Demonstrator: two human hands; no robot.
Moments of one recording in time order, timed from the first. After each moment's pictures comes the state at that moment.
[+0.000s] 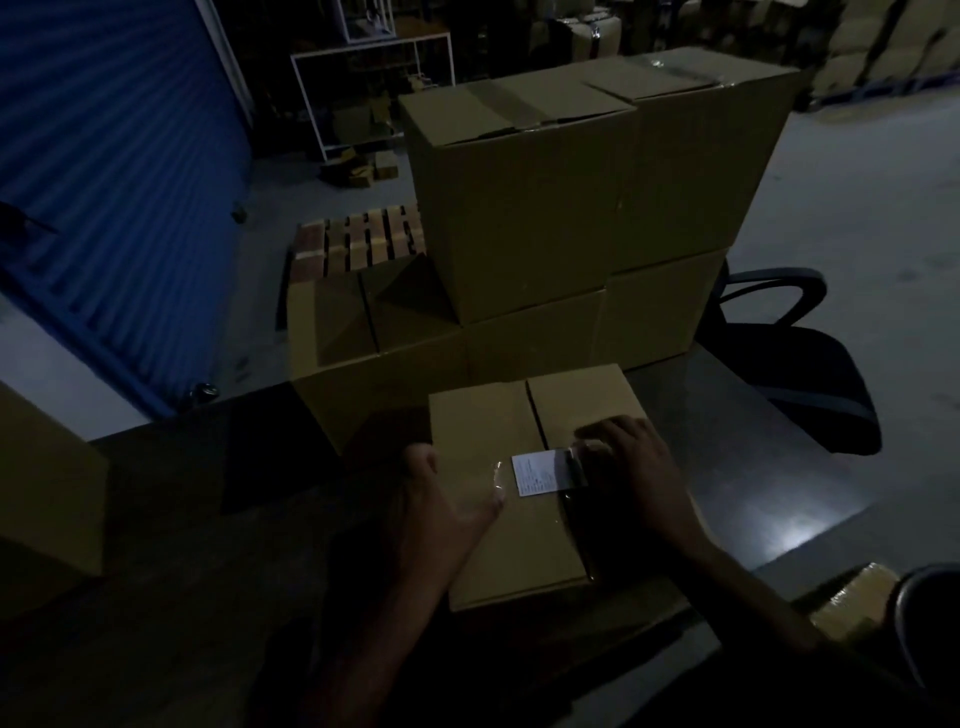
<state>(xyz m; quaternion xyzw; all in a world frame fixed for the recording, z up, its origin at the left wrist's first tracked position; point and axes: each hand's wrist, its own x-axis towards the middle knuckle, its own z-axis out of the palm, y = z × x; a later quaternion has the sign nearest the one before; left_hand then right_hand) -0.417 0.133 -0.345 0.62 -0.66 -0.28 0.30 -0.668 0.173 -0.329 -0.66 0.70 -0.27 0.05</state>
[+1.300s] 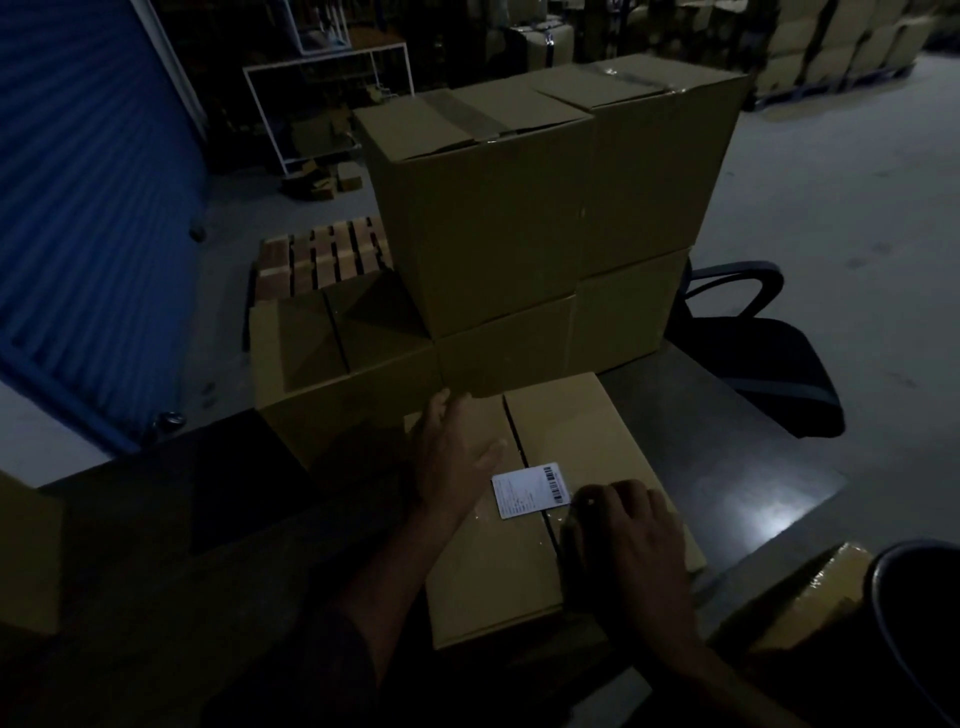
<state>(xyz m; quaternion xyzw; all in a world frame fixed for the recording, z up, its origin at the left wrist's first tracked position) -0.474 0.048 -0.352 0.54 -0.77 -0.19 0.28 -0.624 0.237 -0.352 -0.58 0.78 -0.24 -0.02</state>
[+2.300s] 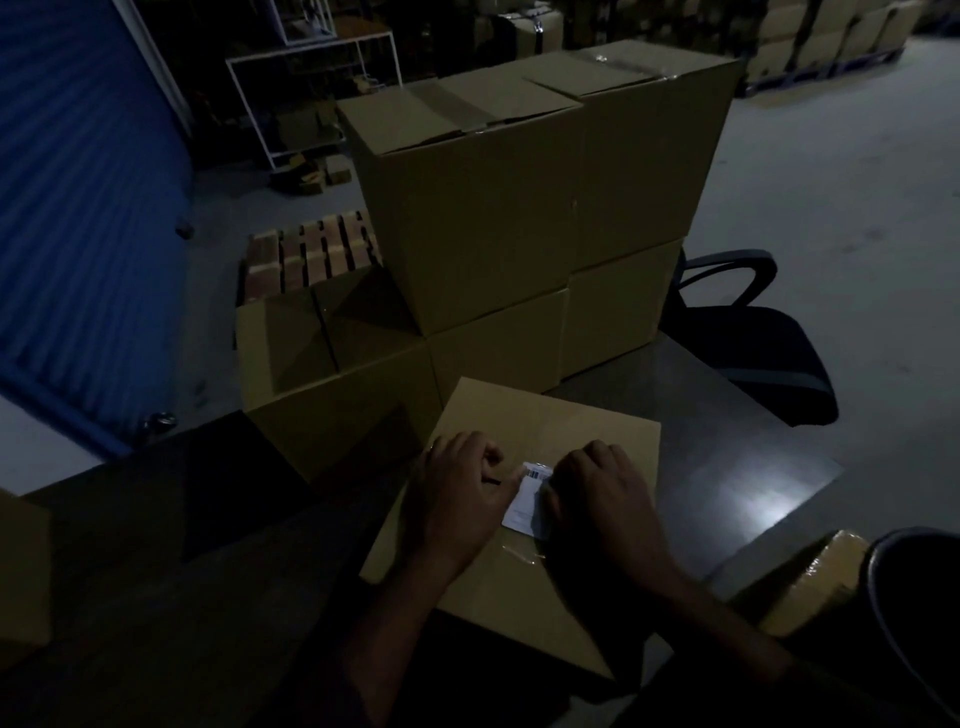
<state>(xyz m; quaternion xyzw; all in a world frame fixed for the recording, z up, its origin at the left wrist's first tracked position) -0.467 0.093 -0.344 0.47 -0.83 -0.16 0.25 -0.643 0.184 -0.350 -0.61 0.76 -0.22 0.02</state>
